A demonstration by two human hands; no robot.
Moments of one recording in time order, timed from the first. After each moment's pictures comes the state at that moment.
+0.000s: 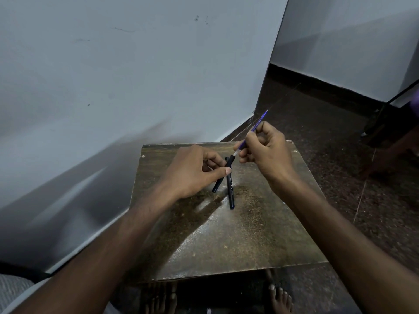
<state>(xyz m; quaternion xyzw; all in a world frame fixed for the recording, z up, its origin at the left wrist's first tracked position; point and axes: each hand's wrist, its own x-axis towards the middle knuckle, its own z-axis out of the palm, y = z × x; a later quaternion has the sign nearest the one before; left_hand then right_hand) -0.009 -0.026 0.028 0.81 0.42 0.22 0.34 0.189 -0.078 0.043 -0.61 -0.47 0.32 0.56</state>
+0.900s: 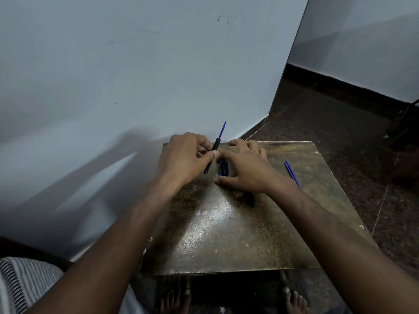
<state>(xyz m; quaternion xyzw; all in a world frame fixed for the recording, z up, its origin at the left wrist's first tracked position) -0.050 0.006 0.023 0.77 0.54 0.26 0.21 0.140 -0.046 0.015 -0.67 -0.74 0.10 0.01</state>
